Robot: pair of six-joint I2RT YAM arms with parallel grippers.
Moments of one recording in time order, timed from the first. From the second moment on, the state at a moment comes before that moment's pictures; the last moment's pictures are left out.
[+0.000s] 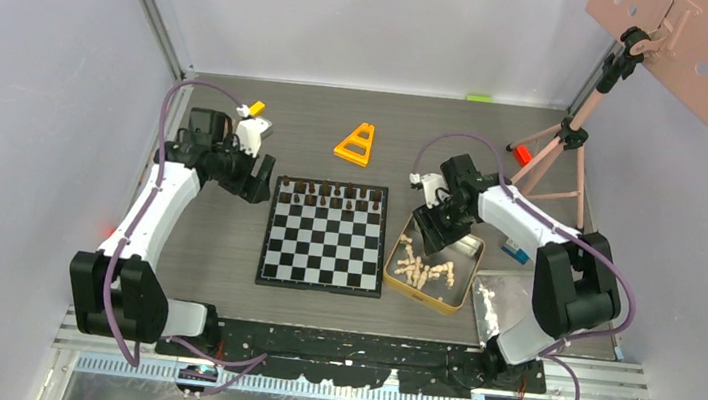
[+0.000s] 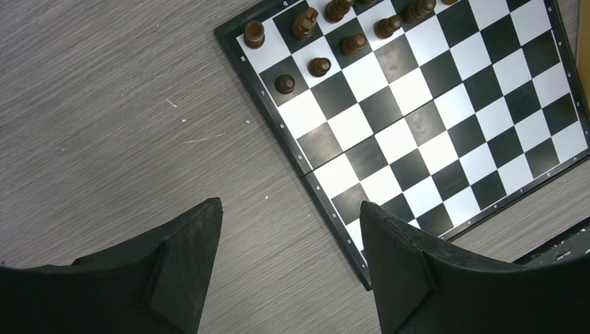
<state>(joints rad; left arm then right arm) -0.05 1.31 1.10 -0.76 0.39 0.32 0.37 1.59 1.05 -0.78 -0.24 -0.26</state>
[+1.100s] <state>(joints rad) -0.05 1.29 1.08 -0.76 0.39 0.31 0.46 1.57 1.23 -0.90 -0.23 -0.27</state>
